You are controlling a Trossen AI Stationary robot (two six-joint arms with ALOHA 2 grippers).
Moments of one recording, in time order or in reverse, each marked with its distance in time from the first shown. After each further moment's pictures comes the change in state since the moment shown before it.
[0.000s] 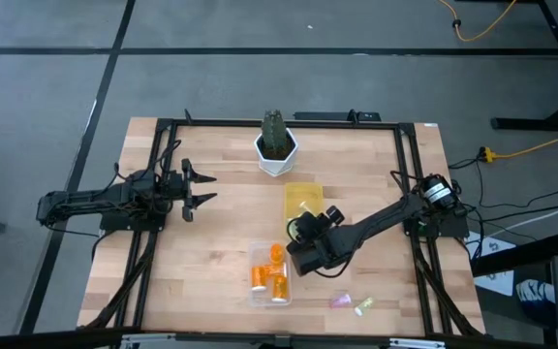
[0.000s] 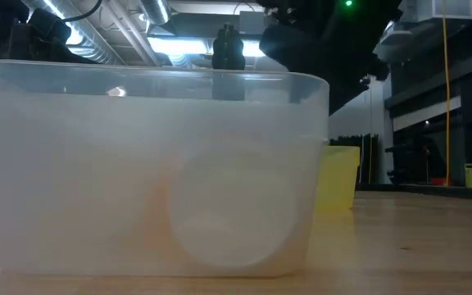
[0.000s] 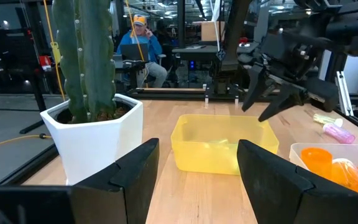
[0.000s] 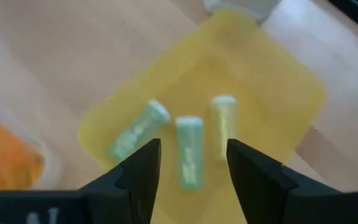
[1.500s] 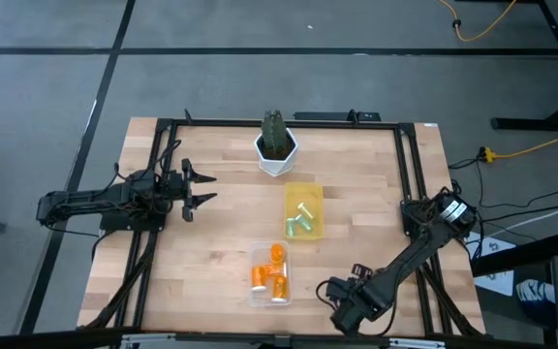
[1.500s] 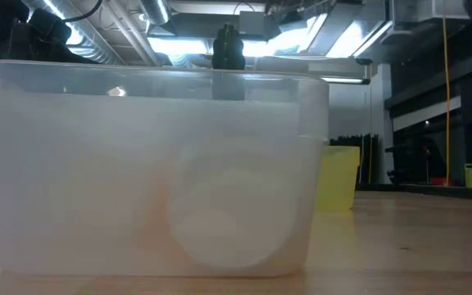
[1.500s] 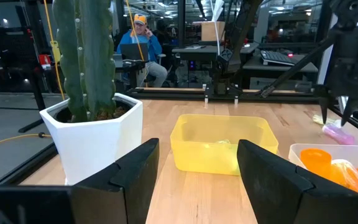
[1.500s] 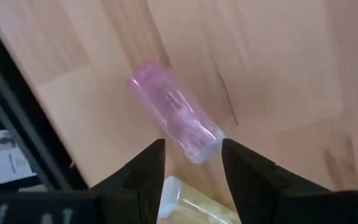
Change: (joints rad) left arm 0.000 0.000 0.000 0.000 0.000 -0.008; right arm 0.368 -0.003 -0.080 0.065 -0.708 0.000
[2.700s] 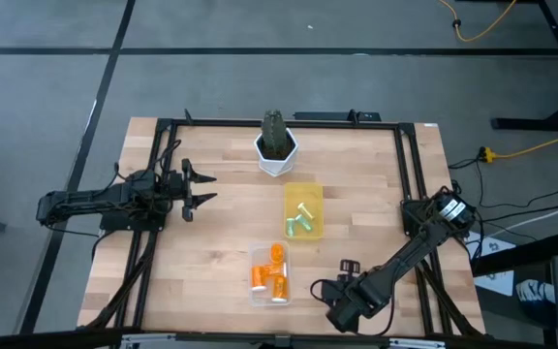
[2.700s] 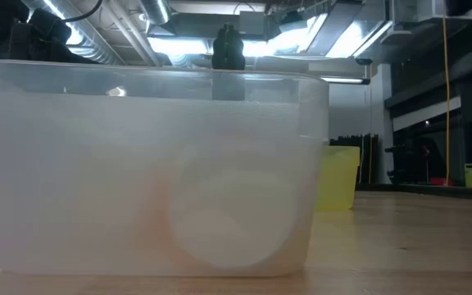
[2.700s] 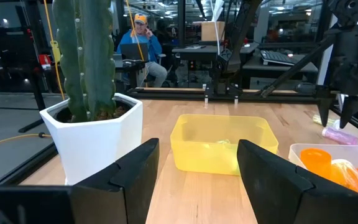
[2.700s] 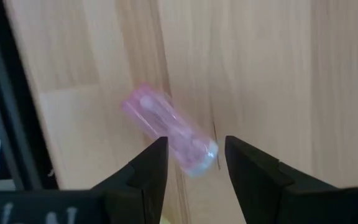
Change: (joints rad) left arm 0.000 0.000 0.000 0.000 0.000 0.000; right arm -0.026 0.000 0.000 0.032 0.091 -0.270
